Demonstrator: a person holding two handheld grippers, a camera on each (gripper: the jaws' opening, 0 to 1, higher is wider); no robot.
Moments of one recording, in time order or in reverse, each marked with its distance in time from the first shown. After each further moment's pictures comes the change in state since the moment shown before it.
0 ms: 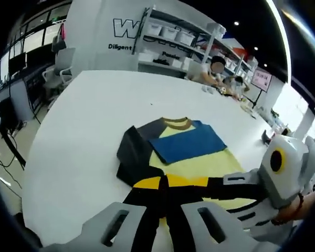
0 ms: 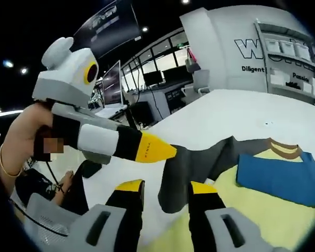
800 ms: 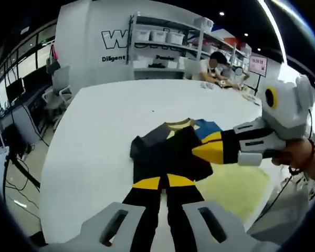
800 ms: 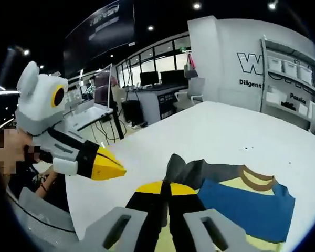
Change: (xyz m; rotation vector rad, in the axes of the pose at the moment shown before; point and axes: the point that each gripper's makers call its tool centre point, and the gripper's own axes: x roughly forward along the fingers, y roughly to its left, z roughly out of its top) left arm -0.006 0.009 0.006 0.161 -0.012 0.084; right arm -0.027 -0.076 0.058 -0.111 -0.011 -0.106
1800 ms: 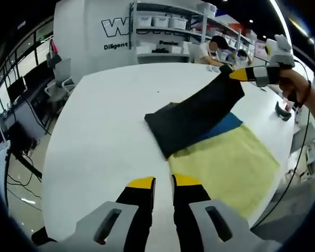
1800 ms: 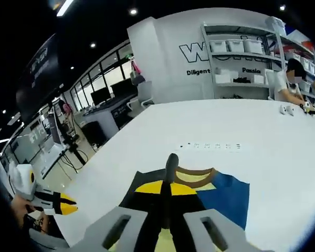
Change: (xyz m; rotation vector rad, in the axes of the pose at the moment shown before) left arm 0.014 0.005 -0.031 0.025 0.106 0.036; right arm -0.069 -0.159 0.010 0.313 -0.017 -0.282
